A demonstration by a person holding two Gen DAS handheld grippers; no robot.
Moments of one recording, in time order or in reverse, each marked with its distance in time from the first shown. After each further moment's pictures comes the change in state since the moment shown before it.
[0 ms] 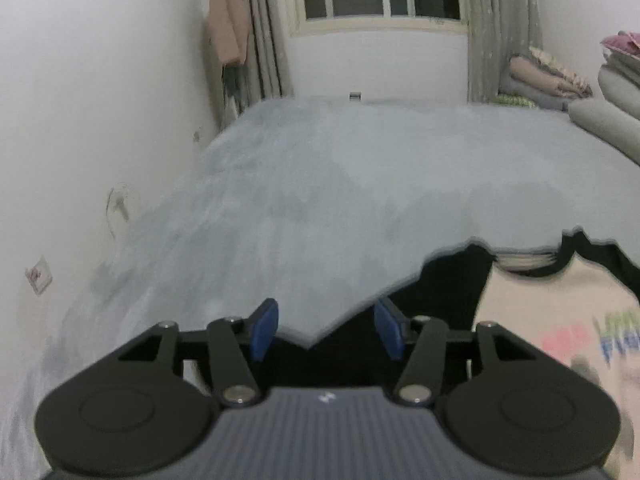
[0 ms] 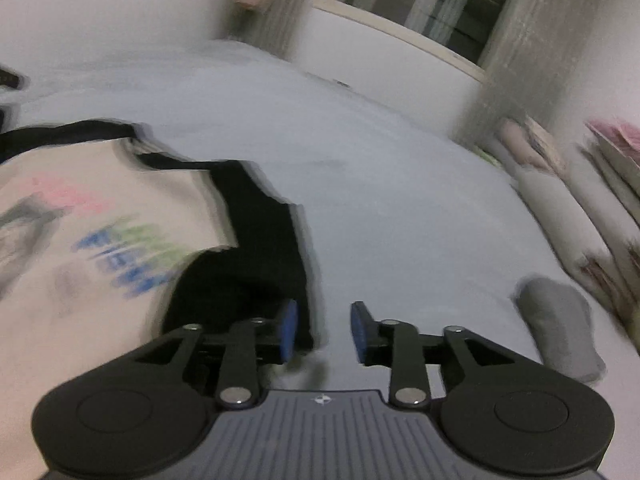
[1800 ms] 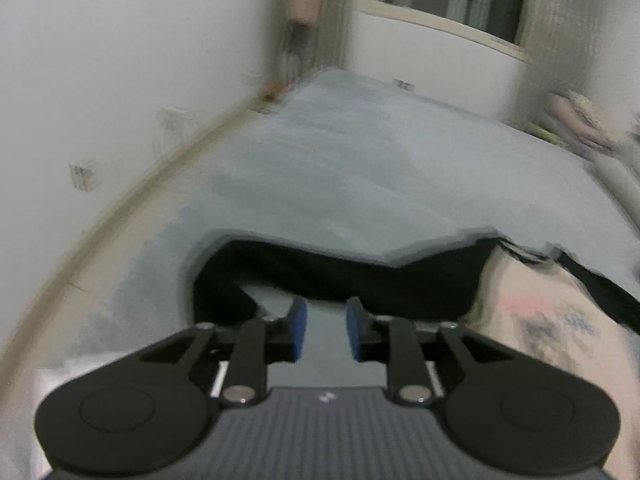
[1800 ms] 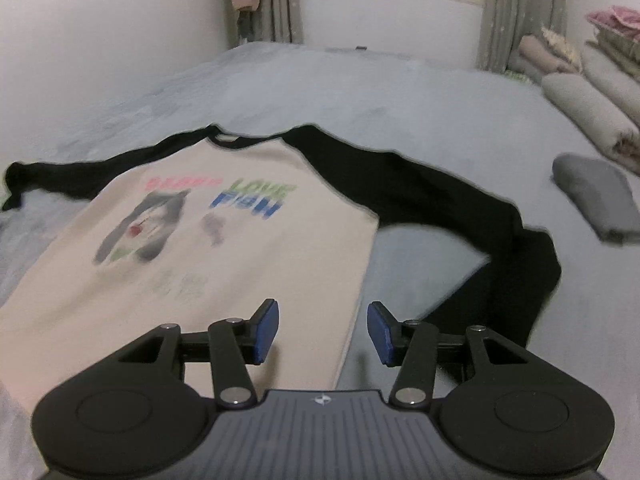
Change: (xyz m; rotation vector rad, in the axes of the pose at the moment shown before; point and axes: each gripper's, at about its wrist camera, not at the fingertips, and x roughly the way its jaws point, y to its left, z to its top) left arm -0.174 0.107 -0.054 -0.218 0.111 -0.101; right arm -0.098 0.009 -0.054 0.374 0.127 0.188
